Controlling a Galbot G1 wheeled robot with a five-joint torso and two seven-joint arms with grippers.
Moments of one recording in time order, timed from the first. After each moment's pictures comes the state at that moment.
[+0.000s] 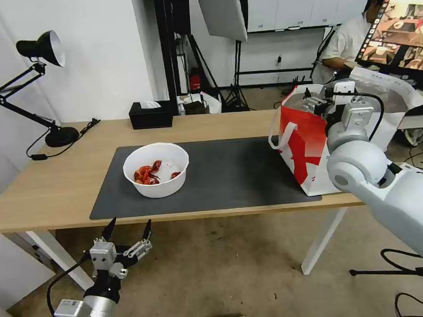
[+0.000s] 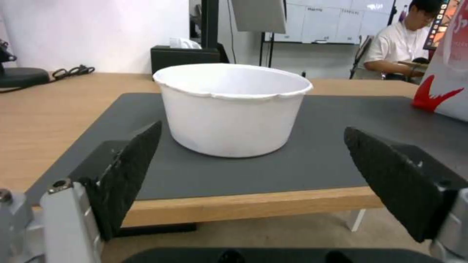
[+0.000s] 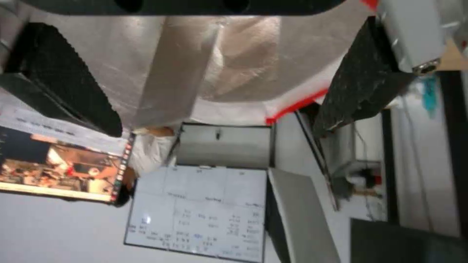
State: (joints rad) left arm 1.84 -1.21 -0.60 -2.26 -0.35 -0.14 -0.02; right arm -0.49 0.64 -0.09 1.97 0.89 -0.24 0.83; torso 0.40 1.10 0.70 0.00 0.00
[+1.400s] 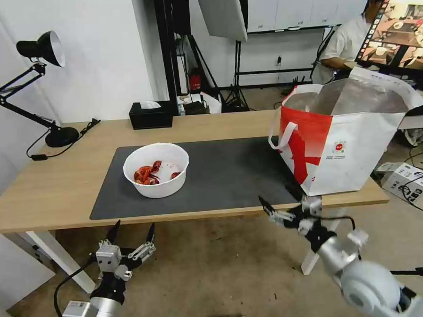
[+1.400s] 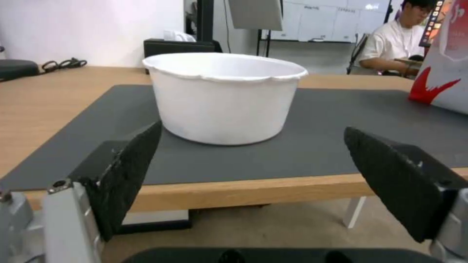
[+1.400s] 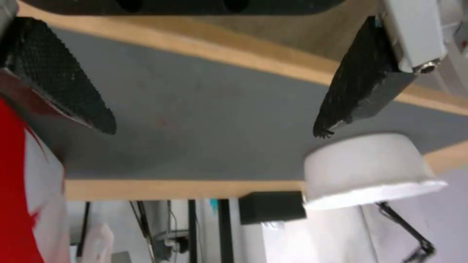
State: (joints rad) left arm 1.81 -1.24 -0.57 -2.20 -0.32 -0.17 -0.01; right arm -1.47 0.72 0.24 2.05 0.70 0.23 0.09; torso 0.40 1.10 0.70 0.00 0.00
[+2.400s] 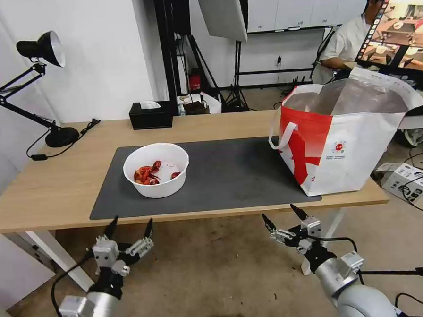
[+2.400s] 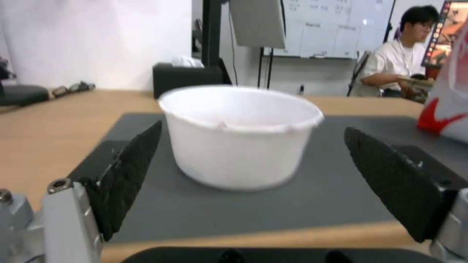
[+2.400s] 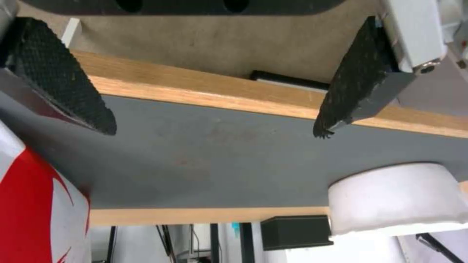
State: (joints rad) left arm 1.74 -1.14 -0.64 -2.24 -0.45 -0.11 -0.04; right arm -1.52 0.76 0.22 2.06 0.63 0.20 0.19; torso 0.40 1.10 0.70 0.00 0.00
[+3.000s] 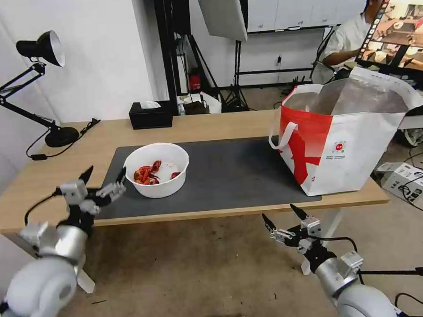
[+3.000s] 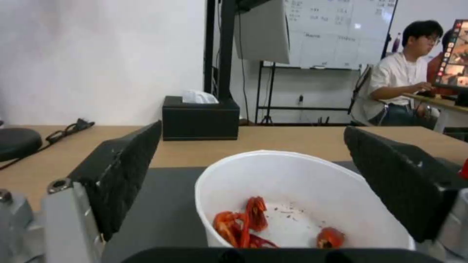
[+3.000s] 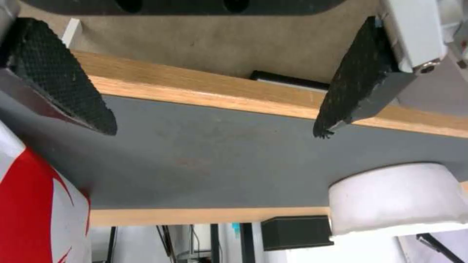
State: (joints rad) left arm 1.34 -0.76 -0.59 -2.08 -0.84 0.03 -0.15; right arm -1.52 0.76 0.22 2.06 0.63 0.20 0.19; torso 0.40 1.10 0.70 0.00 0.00
